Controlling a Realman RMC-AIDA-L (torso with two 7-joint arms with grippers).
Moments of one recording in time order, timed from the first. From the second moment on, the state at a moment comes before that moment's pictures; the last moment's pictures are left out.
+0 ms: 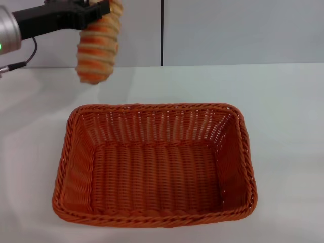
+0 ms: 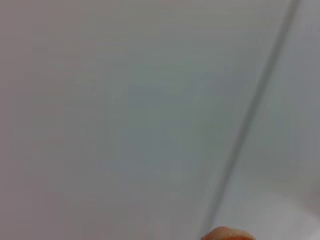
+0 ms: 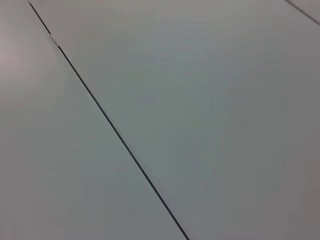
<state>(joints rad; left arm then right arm) -0.46 -2.05 1.00 1.05 1.72 1.15 -1.90 0.06 2.06 2.88 0.31 -1.05 1.82 -1.93</state>
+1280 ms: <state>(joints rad) -0.49 -2.06 0.95 0.82 1.73 1.70 -1.66 0.12 2.06 2.88 0.28 -1.08 1.81 -1.93</state>
